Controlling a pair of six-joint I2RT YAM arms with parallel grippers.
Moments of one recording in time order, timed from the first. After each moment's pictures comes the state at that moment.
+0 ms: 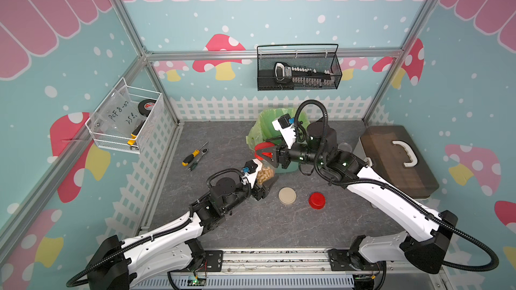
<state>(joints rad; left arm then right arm) -0.85 0.98 0.53 0.39 0.01 -0.05 0.78 1.33 1.38 -0.28 -0.41 0.21</state>
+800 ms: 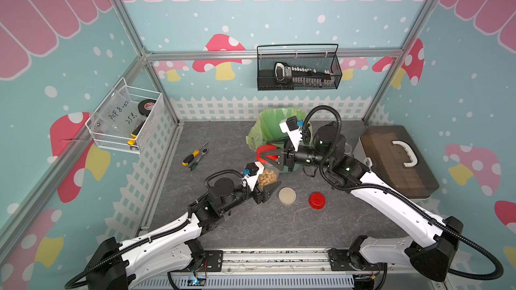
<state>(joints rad) -0.85 0.96 0.53 0.39 0.13 -0.06 0.74 1.26 1.24 -0.07 -0.55 0.29</state>
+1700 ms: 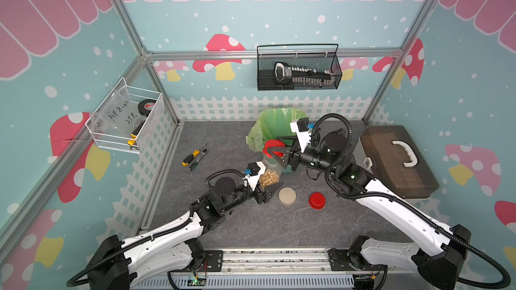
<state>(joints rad) -0.85 0.99 0.54 0.42 0.16 -0.08 0.74 1.17 1.13 0.01 -0.35 0.29</state>
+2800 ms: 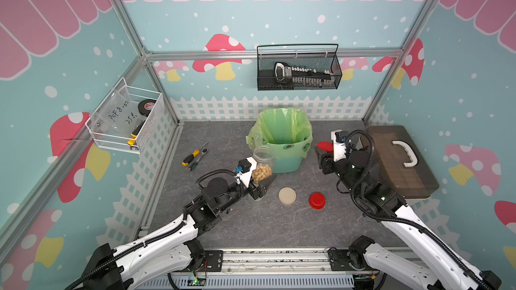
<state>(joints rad) -0.82 0.91 0.53 0.42 0.06 -0.07 0.55 0.85 0.90 -0.31 0.30 0.06</state>
